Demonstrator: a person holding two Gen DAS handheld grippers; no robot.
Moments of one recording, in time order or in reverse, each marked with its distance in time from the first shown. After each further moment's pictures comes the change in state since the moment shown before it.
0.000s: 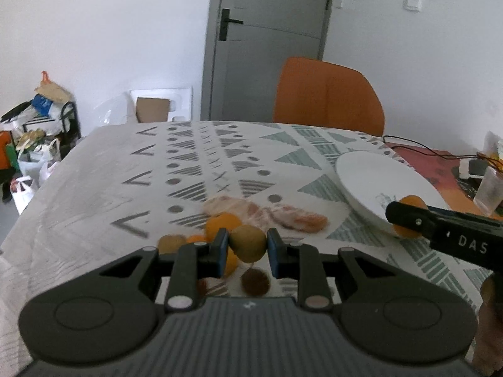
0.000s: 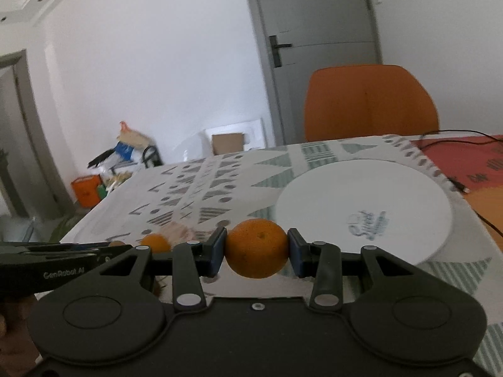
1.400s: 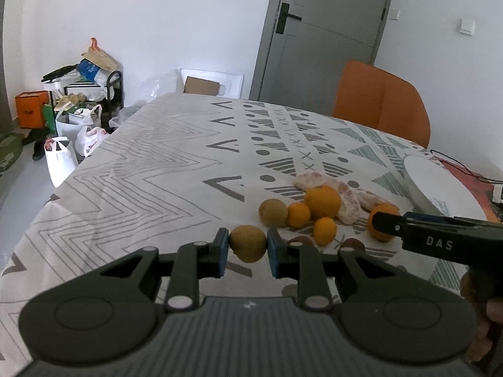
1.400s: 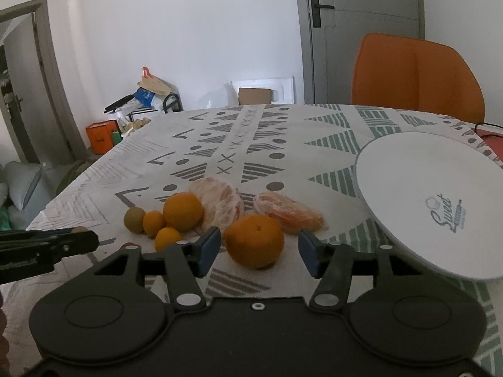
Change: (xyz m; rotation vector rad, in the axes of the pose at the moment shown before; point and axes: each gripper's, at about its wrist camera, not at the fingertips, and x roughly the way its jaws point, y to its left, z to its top) left arm -0.016 0.079 -0.031 -0.161 0.028 0.117; right arm 0.073 0.062 -0.014 -0.143 0.194 0.072
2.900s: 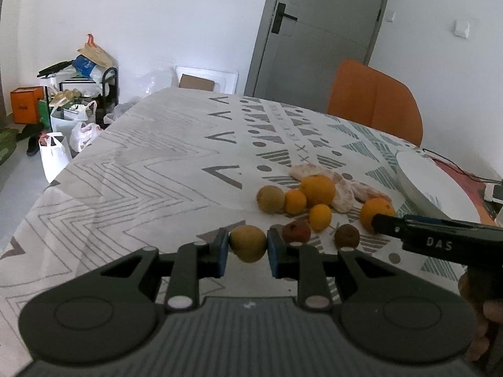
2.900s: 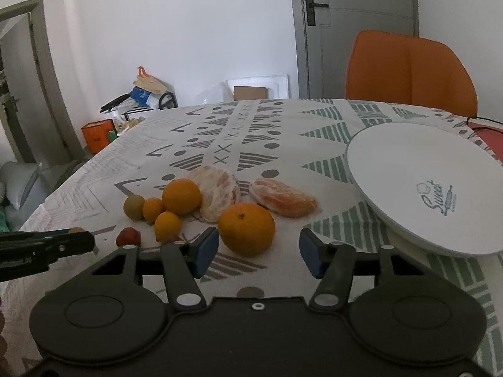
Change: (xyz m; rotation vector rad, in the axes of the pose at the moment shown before) left arm -0.008 0.006 -0.010 -0.010 0.000 -0.030; right arm -0.010 0.001 -0.012 0.007 0.002 -0.009
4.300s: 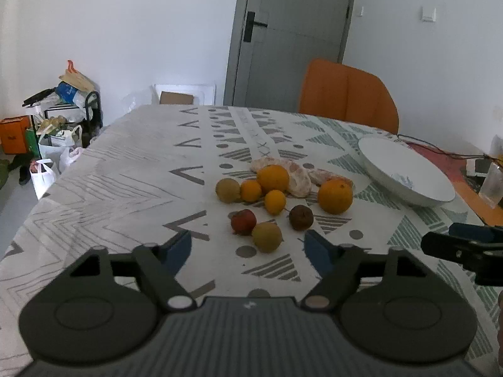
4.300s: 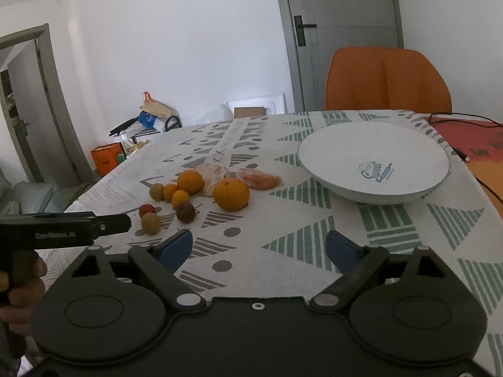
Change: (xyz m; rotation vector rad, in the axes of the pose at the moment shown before) left arm -0.026 -0.036 -0.022 0.115 -0.040 -0.035; right arm -0.097 -0.029 -0.045 0.048 -0.090 0.015
